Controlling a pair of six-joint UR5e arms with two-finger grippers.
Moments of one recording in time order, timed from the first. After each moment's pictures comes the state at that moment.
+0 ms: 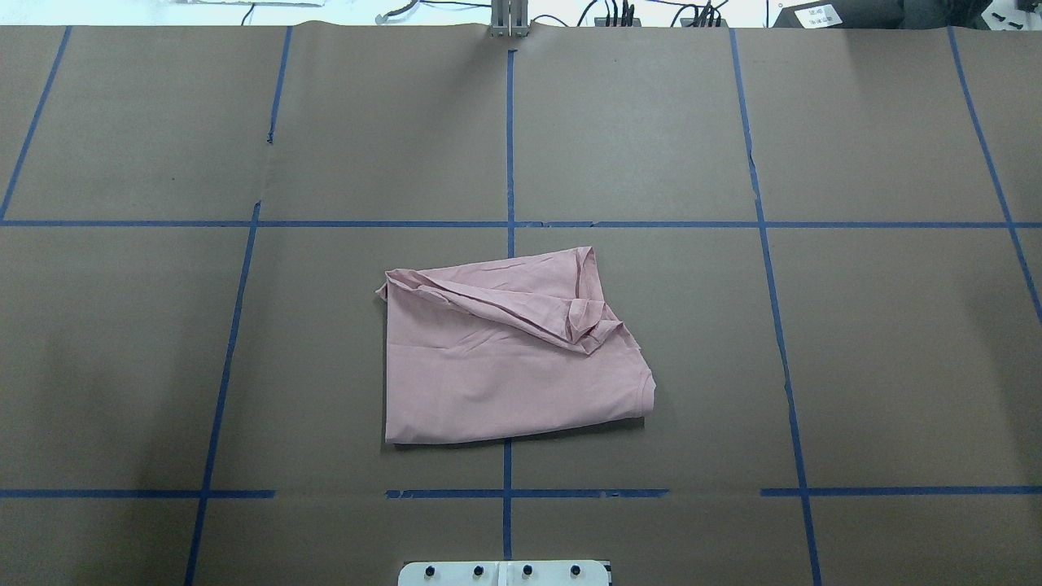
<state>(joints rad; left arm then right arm) -1.51 -1.46 -1.68 -1.93 -2.26 0.14 1.61 -1.77 1.66 -1.53 2.25 -0.06</state>
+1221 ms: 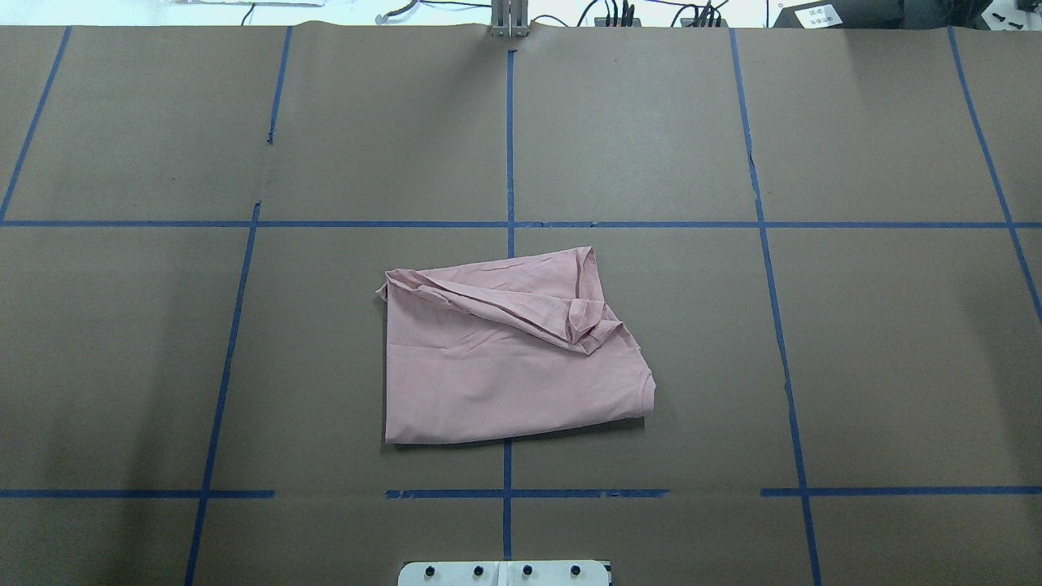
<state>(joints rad) -1.63 -1.46 -1.67 -1.69 -2.40 0.16 1.63 -1.78 1.74 -1.54 2.30 -0.05</state>
